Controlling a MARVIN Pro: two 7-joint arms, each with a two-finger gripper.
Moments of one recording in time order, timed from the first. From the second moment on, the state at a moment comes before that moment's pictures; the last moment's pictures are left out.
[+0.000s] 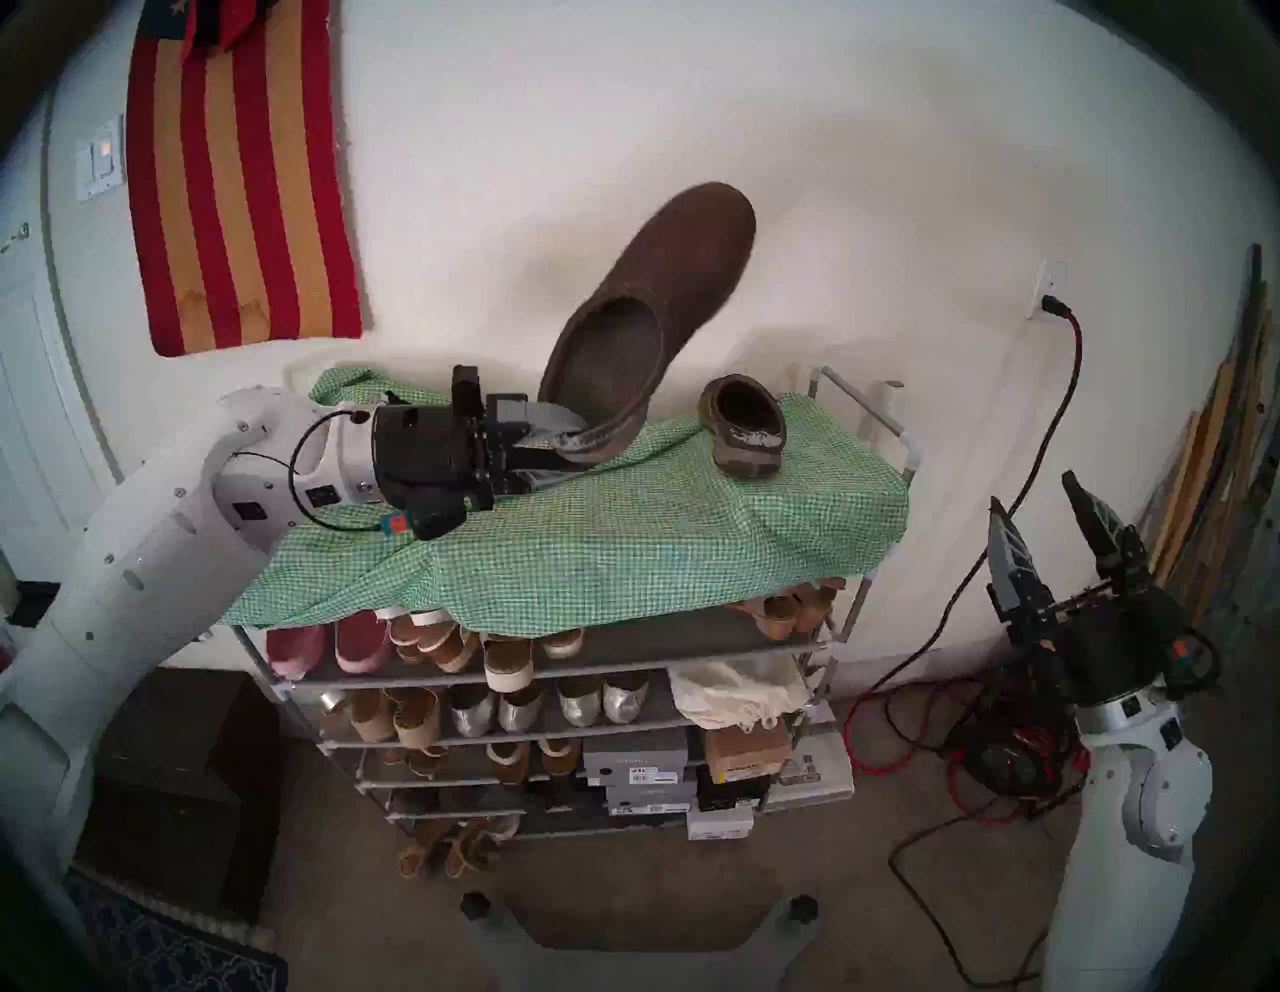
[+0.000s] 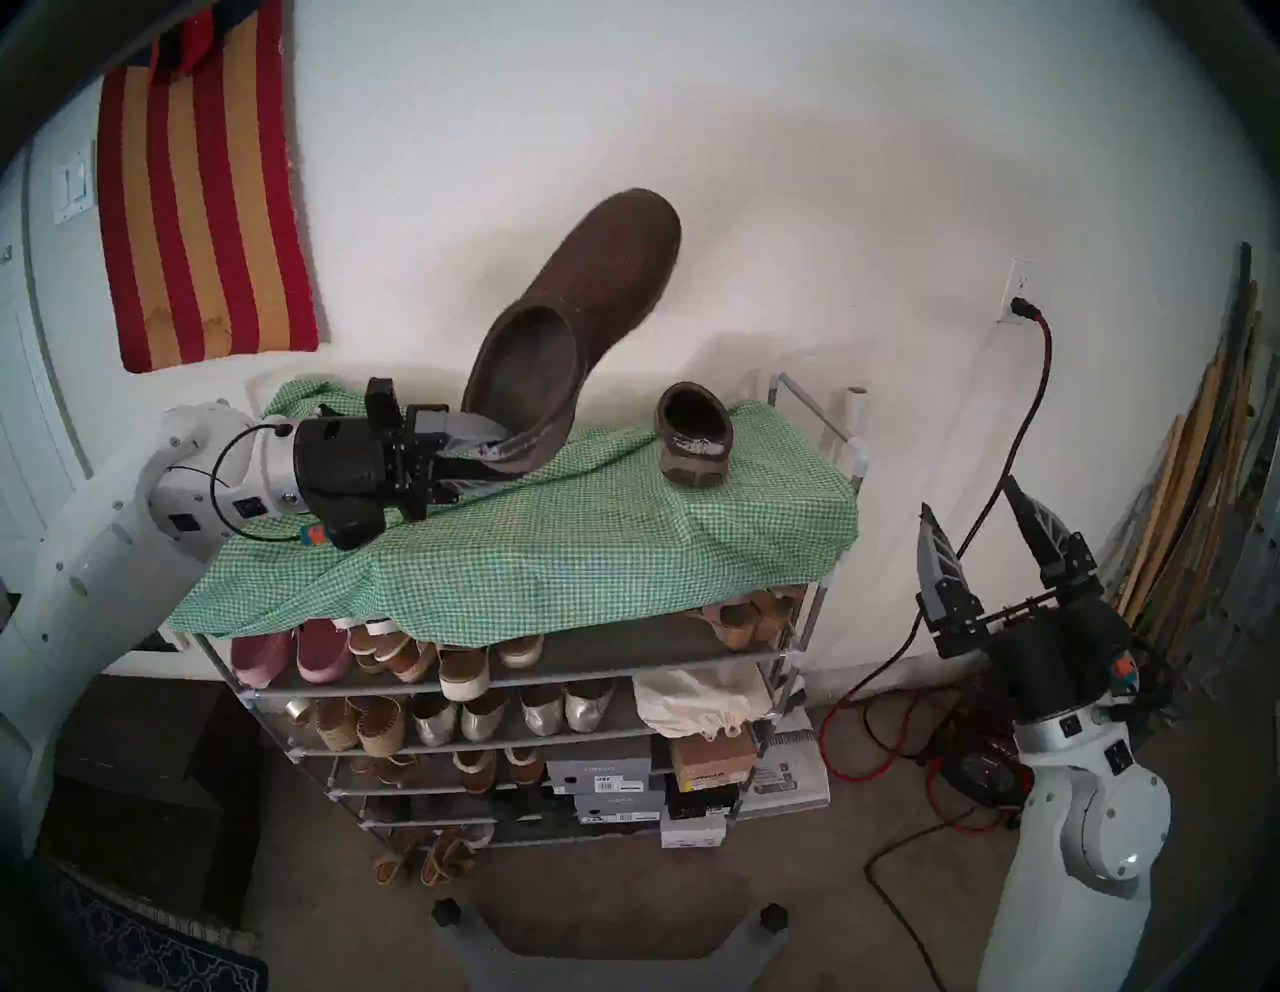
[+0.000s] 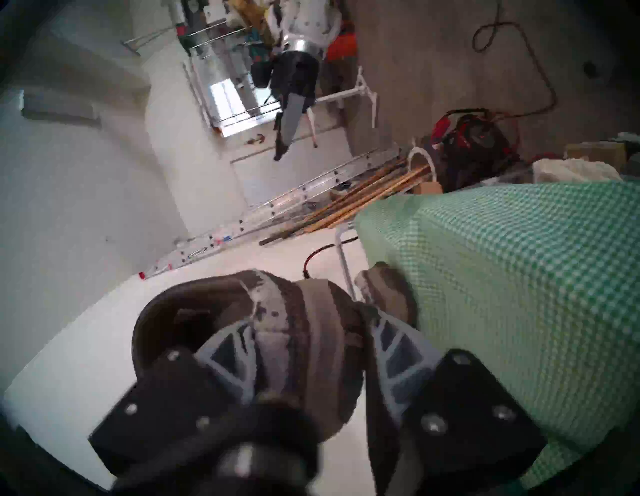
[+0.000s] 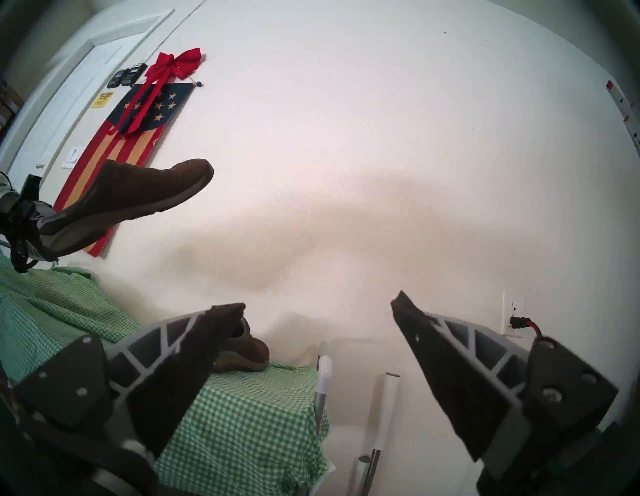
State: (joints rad) left arm 0.98 -0.65 -1.10 -1.69 0.66 -0.96 -0.01; right arm -1.94 -1.56 2.18 -2.15 0.40 -0.29 0.74
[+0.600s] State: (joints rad) left arm 0.91 -0.63 -0.91 -1.67 0.24 -0.91 -0.17; right arm -1.95 -1.56 2.18 -2.15 0.40 -0.29 0.74
